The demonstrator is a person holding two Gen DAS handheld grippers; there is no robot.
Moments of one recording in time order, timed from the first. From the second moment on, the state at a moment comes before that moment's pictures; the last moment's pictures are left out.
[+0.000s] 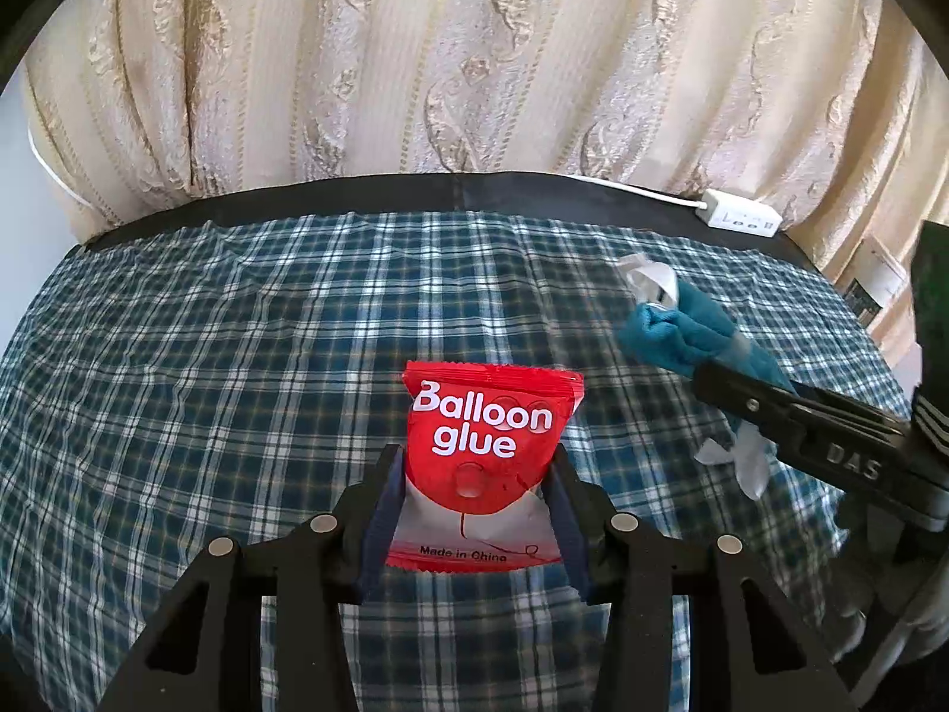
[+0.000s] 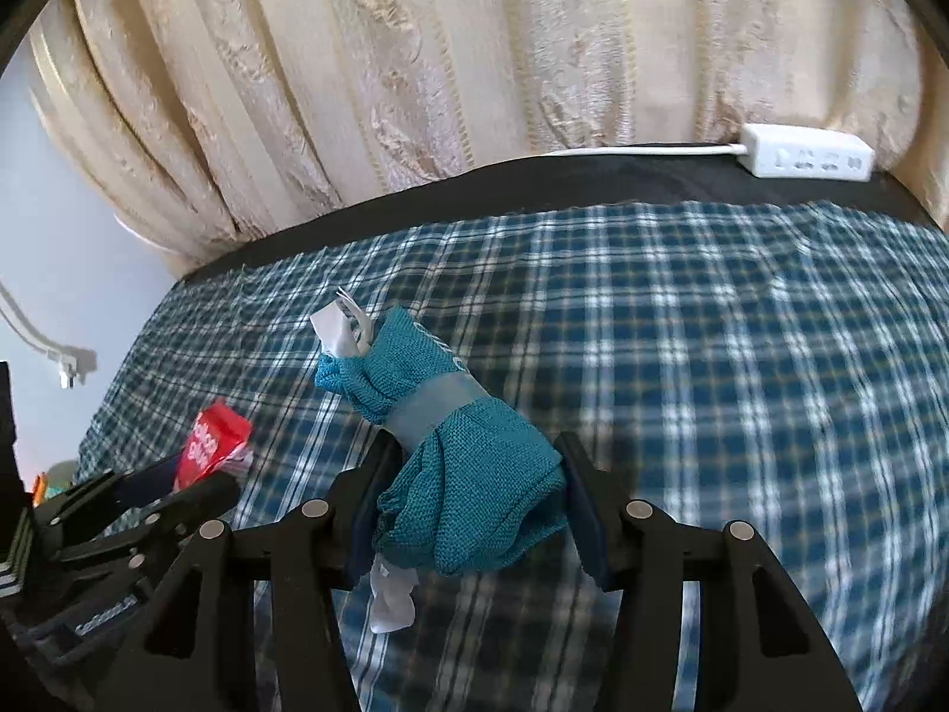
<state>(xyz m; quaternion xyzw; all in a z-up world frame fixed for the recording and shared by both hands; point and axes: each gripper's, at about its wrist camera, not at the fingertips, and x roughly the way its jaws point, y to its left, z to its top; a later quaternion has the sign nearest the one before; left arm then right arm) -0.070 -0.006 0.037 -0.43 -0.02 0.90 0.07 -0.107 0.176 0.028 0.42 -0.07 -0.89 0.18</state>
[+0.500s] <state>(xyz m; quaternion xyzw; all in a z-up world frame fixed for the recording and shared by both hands) -0.051 0.027 0.043 -0.42 0.01 0.90 0.12 -0.025 0.245 0.062 0.37 -0.14 -0.91 0.11</state>
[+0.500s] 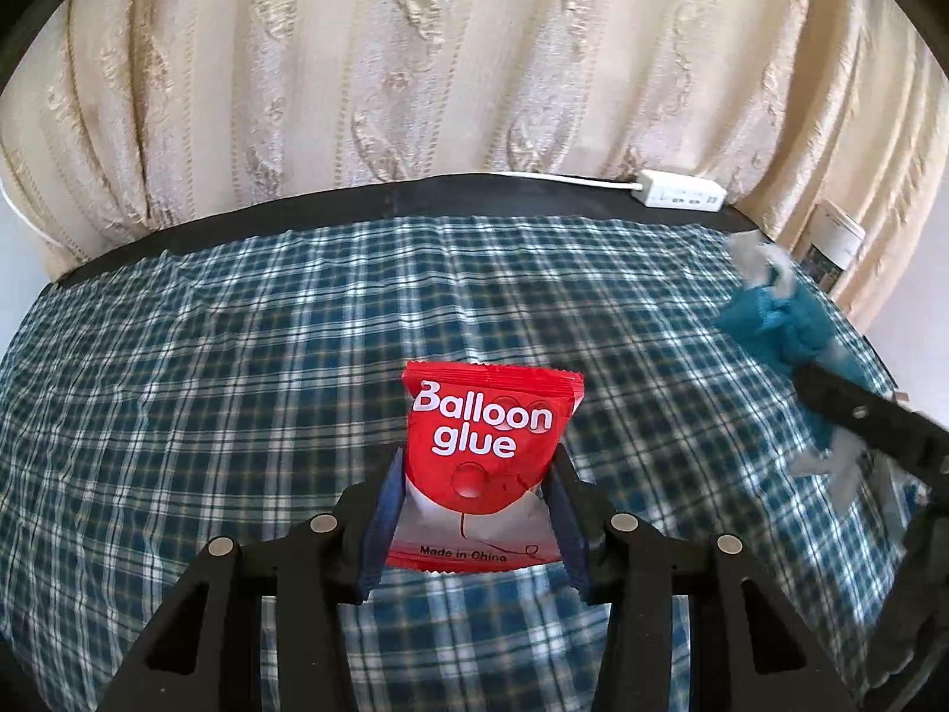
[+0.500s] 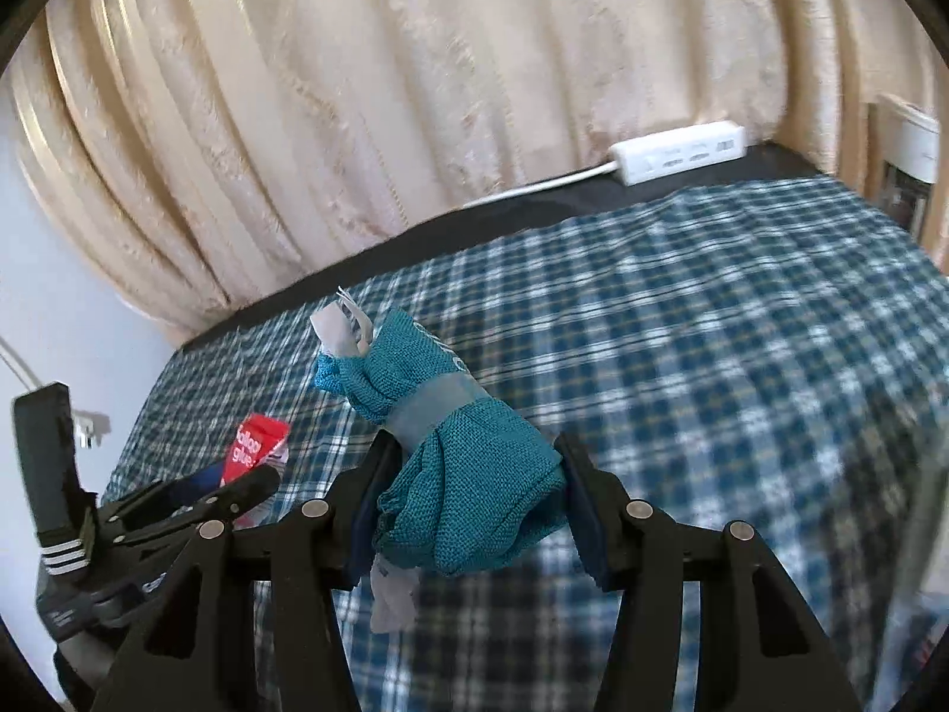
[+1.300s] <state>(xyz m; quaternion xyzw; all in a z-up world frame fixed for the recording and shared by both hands) -0.027 0.083 0.058 -0.40 0.05 0.90 0.17 0.079 0.414 0.096 0.30 -0.18 -0.93 -0.11</state>
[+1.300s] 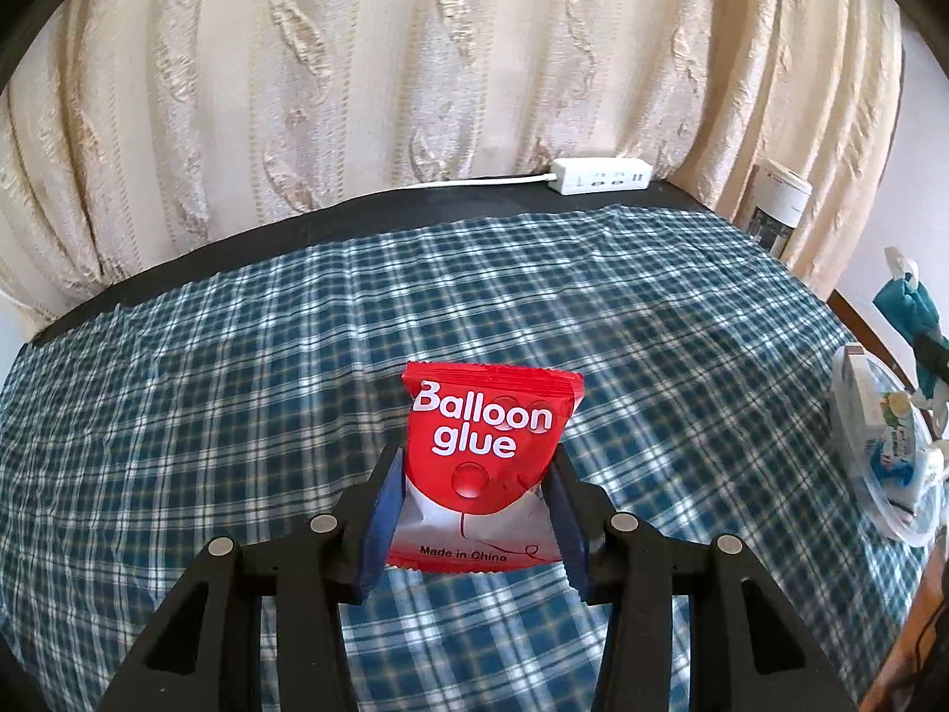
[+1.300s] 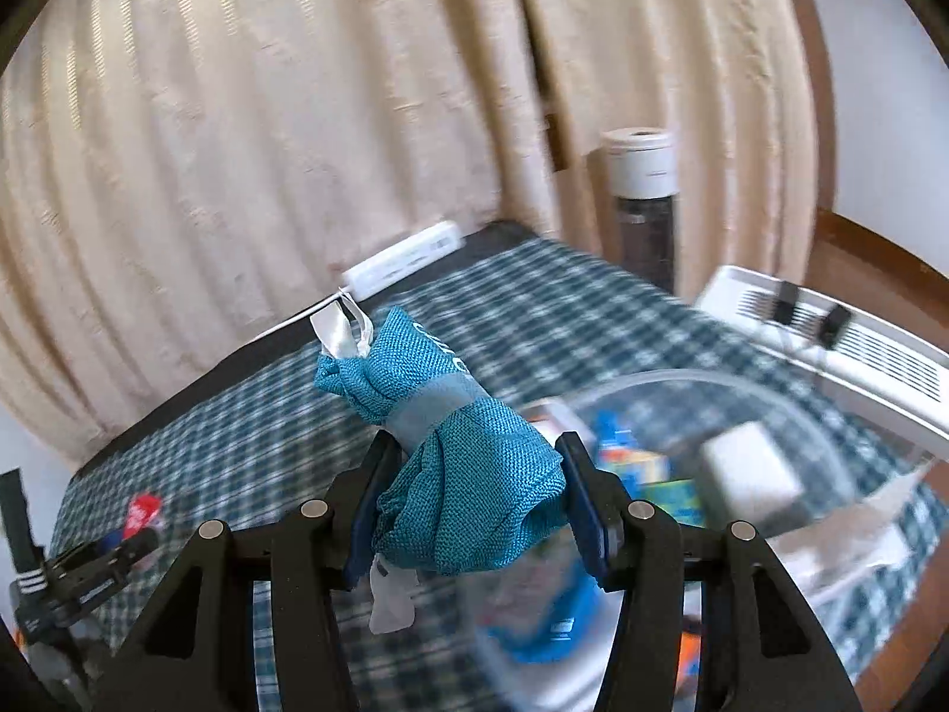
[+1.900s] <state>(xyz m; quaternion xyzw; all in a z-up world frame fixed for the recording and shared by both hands) -0.010 0.132 0.064 -0.40 0.08 0.89 0.20 0.087 0.494 0.073 0.33 -0.20 -0.90 -0.20</state>
